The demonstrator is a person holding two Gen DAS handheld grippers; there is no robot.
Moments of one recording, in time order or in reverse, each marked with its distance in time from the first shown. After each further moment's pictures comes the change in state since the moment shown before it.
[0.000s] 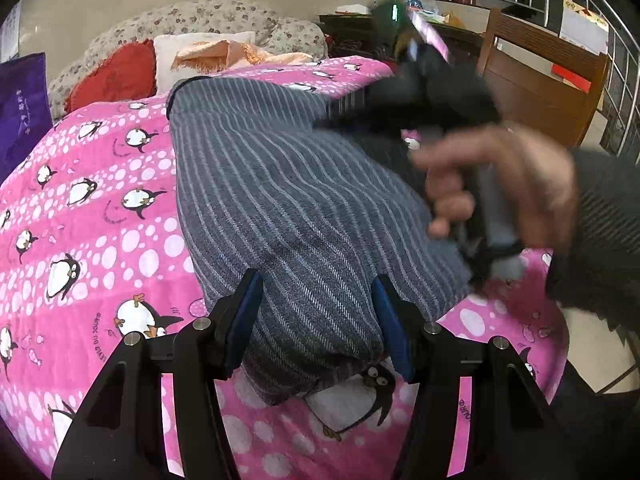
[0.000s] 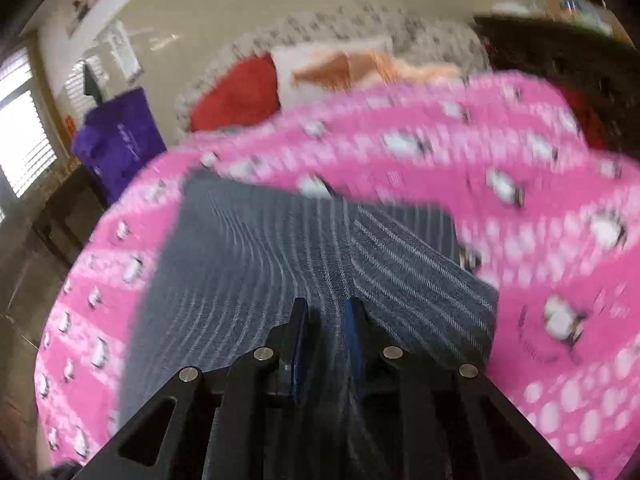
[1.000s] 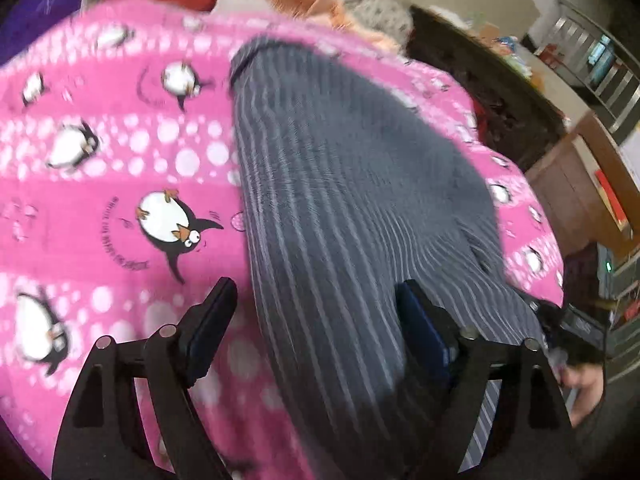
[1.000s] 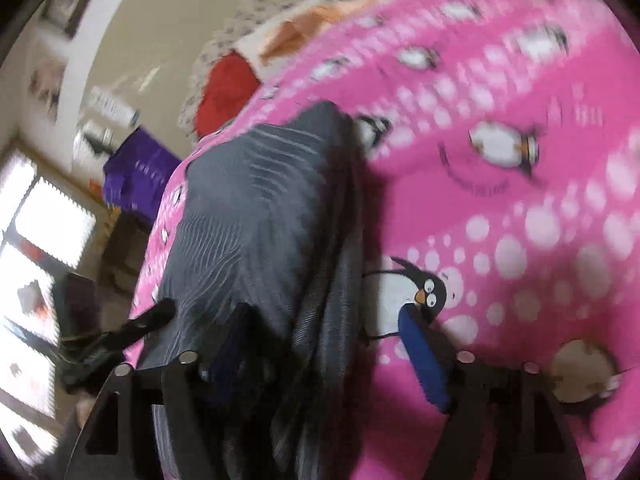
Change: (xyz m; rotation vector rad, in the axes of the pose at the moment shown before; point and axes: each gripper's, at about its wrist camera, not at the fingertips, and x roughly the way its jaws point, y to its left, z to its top) left arm 0.082 0.121 0.076 -0.423 0.175 -0.077; right arm -0.032 -0.091 -0.058 0.361 0.150 0.281
